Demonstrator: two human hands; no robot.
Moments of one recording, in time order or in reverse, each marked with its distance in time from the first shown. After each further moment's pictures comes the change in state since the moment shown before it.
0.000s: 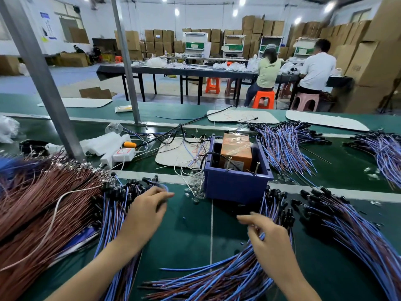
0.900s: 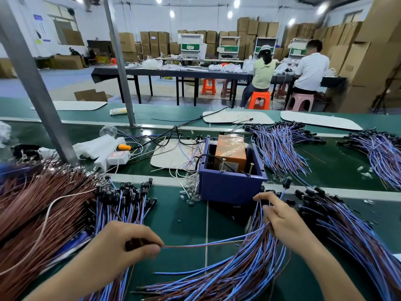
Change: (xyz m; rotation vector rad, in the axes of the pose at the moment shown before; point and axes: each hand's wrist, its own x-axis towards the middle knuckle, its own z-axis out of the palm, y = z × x) left_hand -0.042 0.036 -0.080 -0.264 -0.467 -0.014; right_hand 0.037 0.010 -0.052 0.035 -0.182 0.188
